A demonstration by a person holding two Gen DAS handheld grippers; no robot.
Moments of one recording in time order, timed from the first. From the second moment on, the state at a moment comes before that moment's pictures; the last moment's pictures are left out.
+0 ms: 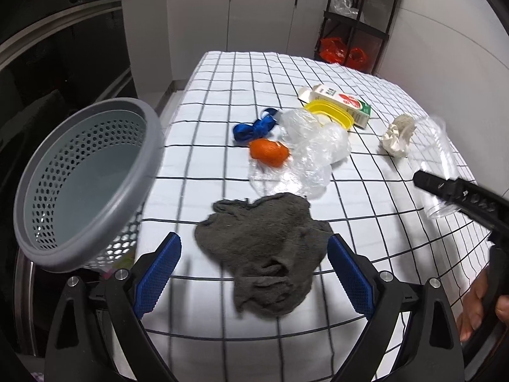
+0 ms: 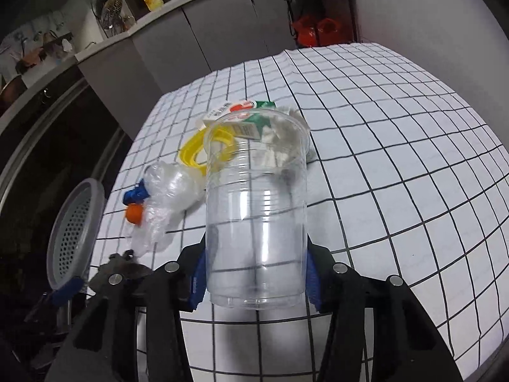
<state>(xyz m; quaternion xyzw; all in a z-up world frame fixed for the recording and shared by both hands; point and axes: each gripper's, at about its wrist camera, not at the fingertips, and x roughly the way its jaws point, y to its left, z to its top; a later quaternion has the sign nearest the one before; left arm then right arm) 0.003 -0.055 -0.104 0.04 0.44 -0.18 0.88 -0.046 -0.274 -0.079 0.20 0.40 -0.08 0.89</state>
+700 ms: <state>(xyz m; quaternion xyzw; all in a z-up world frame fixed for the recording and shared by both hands) 0.008 -0.062 -0.109 0.03 0.44 -0.19 0.88 -0.053 -0.267 -0.070 0.22 0.40 -0.02 0.89</state>
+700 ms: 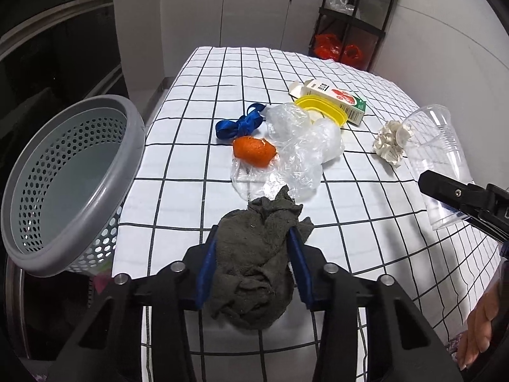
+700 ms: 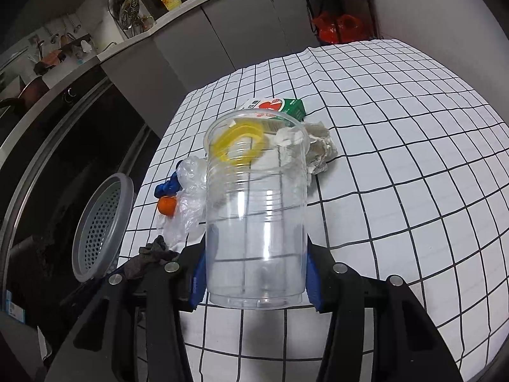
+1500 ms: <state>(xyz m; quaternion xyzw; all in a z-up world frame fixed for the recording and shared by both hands) 0.028 0.049 -0.013 0.02 0.34 -0.11 0.93 -0.012 -0.187 -0.016 0.18 0.37 0.09 0.91</state>
